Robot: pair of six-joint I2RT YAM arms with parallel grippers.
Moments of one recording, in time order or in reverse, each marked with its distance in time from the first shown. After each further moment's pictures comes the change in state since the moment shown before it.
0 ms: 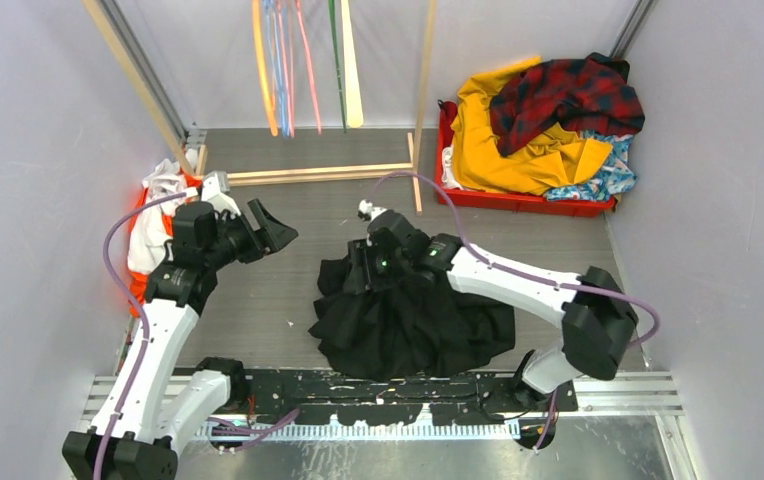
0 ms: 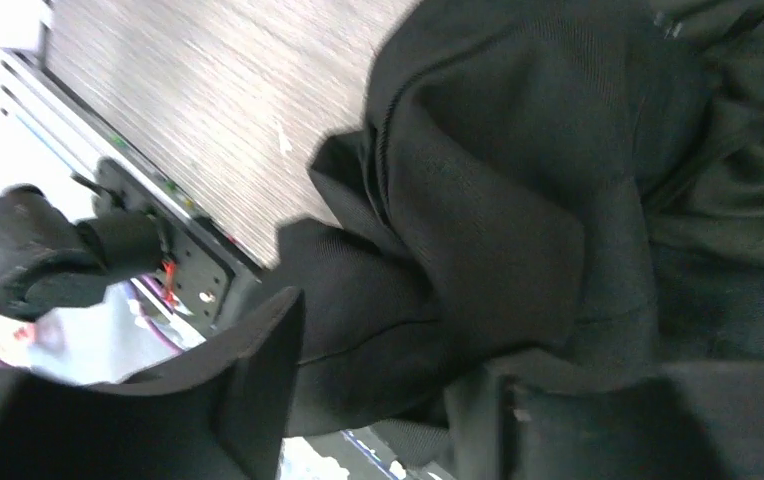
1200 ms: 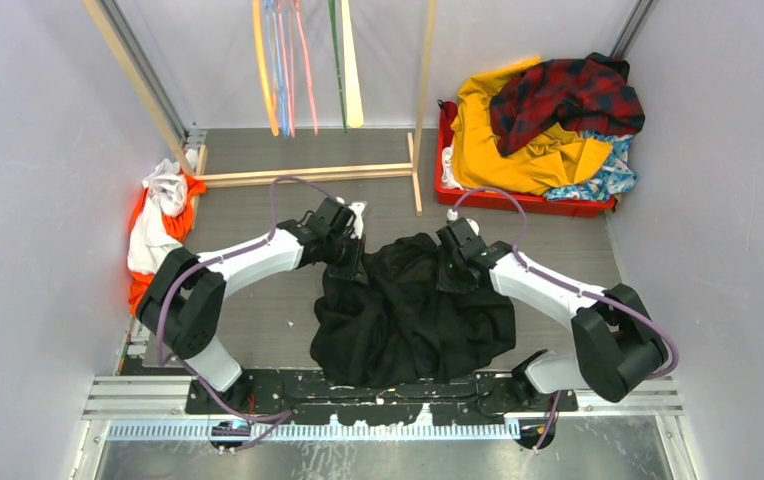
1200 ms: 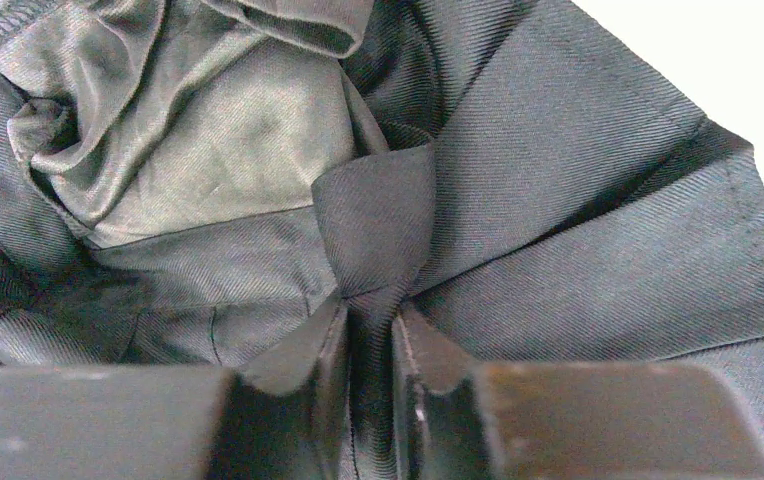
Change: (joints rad) left arm -0.517 0.784 0.216 0.049 -0.042 0.126; right arm -0.353 -0.091 -0.375 -0.060 0.180 -0.035
